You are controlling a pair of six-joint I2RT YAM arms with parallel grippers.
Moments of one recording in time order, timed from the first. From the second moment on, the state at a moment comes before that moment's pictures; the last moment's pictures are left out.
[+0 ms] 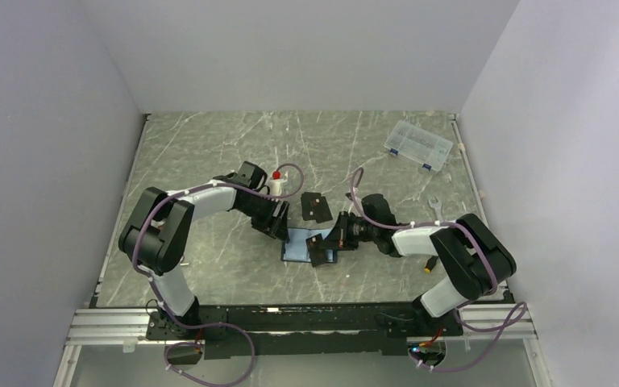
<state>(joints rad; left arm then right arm) -0.45 1.75 0.99 -0.46 0.66 0.00 0.52 1.54 0.47 0.39 -0.63 0.77</state>
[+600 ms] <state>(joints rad) -0.47 1.81 1.00 -0.43 0.77 -0.13 0.43 1.57 0.34 0.58 -0.69 0.83</state>
